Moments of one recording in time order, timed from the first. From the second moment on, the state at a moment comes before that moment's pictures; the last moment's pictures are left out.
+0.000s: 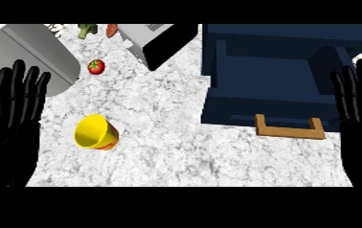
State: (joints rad) left arm 0.02 0.10 0.02 -2.10 0.02 0.01 -0.01; right arm 0.02 -0.10 -0.03 -2.10 0.00 -0.04 0.01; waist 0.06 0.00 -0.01
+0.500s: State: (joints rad) left arm 0.03 0.01 -0.01 -2.07 -0.19 0.47 0.03; right arm -0.02 -0.09 0.03 -2.06 -0.07 0.03 0.05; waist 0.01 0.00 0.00
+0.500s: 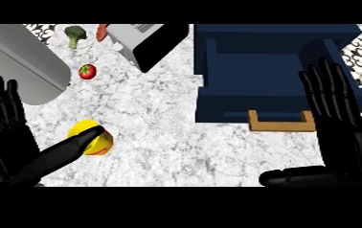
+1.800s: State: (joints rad) left arm -0.01 0.00 -0.16 -1.94 -0.26 0.82 0.09; right arm -0.12 -0.08 -0.01 -2.02 -0.11 0.07 0.12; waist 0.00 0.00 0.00
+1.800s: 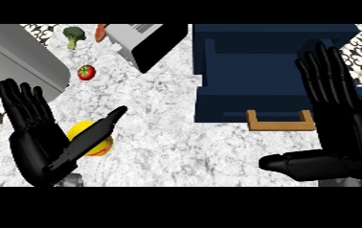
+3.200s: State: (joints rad) left arm 0.20 0.00 -0.06 -1.60 0.23 0.75 -0.44; right arm -0.11 -0.09 -0.05 -2.04 -0.14 0.10 0.13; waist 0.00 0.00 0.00
